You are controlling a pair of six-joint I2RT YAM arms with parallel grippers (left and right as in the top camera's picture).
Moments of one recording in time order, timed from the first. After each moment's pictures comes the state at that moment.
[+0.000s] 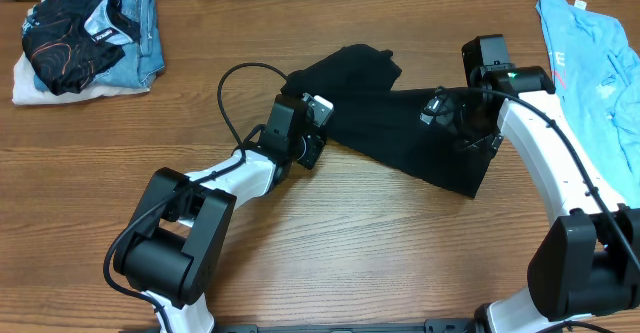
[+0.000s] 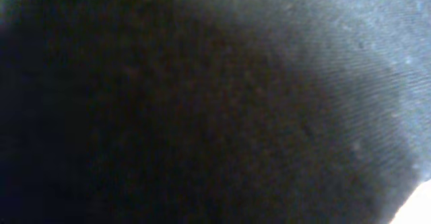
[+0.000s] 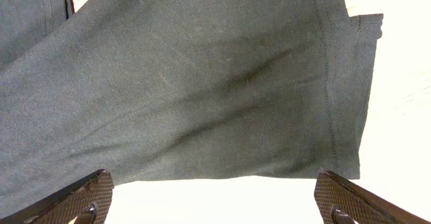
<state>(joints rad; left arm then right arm) -0.44 1.90 0.95 0.09 0.08 0.12 0.10 1.73 1.39 -1.02 -0.03 0.64</state>
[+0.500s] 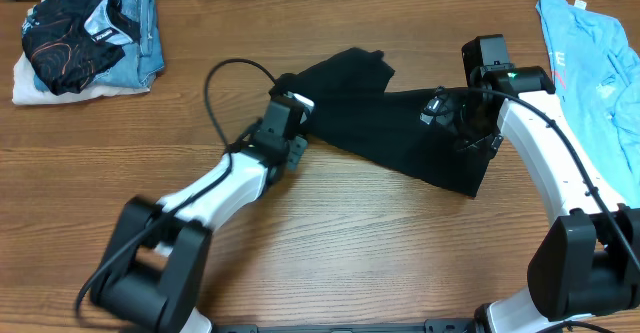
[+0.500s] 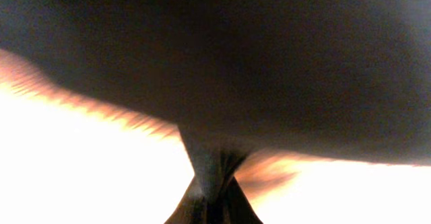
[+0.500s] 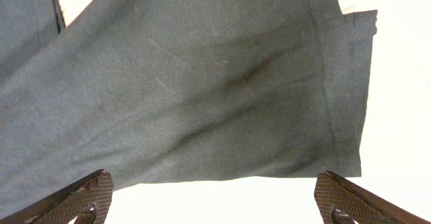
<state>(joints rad) -0.44 1.70 0.95 -0.20 -0.29 0.09 0.10 1.73 1.39 -1.02 -0.03 0.65</state>
